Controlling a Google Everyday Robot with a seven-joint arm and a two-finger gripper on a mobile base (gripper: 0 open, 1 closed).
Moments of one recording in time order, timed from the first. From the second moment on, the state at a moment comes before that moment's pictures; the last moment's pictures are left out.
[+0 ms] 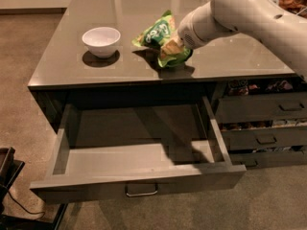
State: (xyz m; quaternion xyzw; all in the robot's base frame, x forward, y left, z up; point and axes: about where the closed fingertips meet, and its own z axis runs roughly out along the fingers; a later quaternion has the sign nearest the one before) arm 0.710 -0.067 0.912 -0.46 0.77 0.04 0.44
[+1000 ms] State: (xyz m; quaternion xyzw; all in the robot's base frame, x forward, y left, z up) arm 0.677 -0.083 0.932 -0.52 0.73 0.06 0.44
